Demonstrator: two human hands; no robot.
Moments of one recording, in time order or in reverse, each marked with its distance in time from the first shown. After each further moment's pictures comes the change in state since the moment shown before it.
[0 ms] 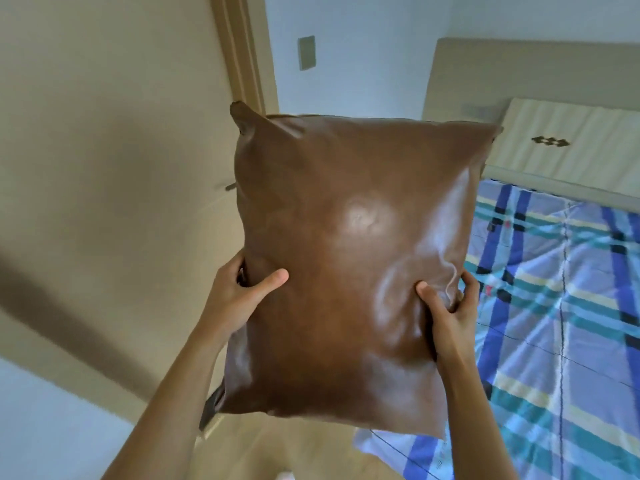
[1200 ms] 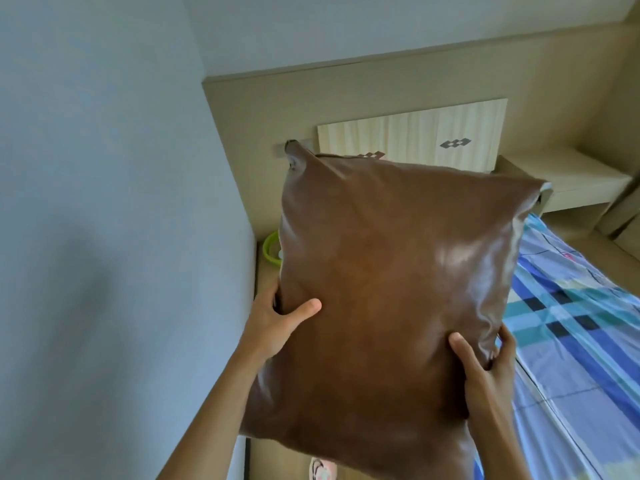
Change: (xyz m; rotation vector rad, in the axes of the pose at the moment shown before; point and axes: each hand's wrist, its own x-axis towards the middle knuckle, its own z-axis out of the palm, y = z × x) left_hand 0.702 0.025 0.451 -0.045 -0.804 0.123; right_hand 0.553 0.074 0.033 0.038 0.889 0.048
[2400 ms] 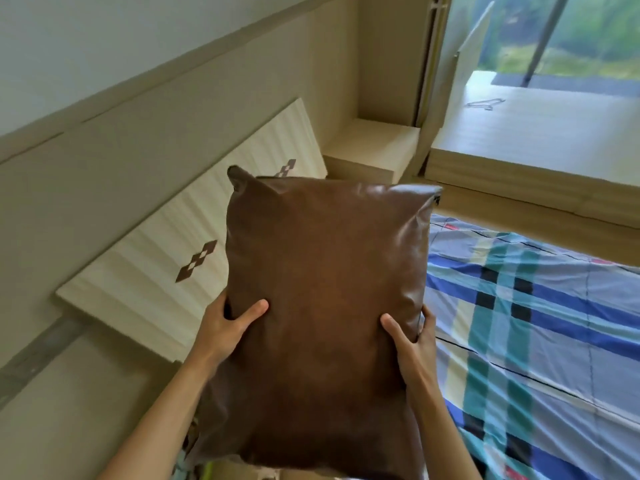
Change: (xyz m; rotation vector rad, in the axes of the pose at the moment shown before) left_hand 0.893 0.003 0.242 0.208 -0.715 0.078; right_hand 0.609 0.041 0.365 0.125 0.657 0.139
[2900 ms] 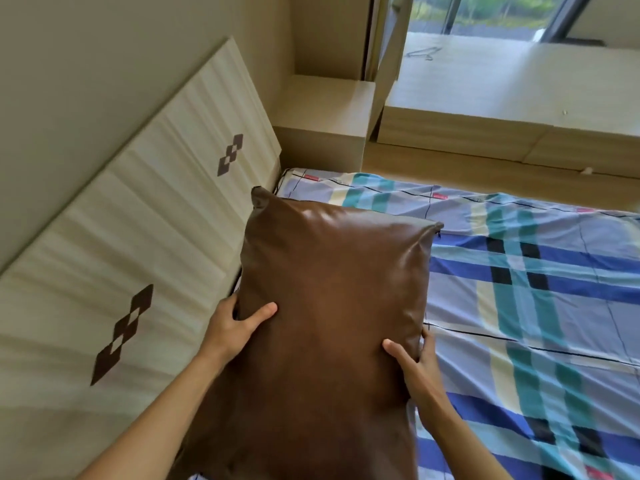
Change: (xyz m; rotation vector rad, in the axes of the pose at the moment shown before) left_hand 0.355 -0.152 0.028 0.104 -0.379 -0.092; right_hand 0.171 0.154 0.174 -0.083 0.200 0.234
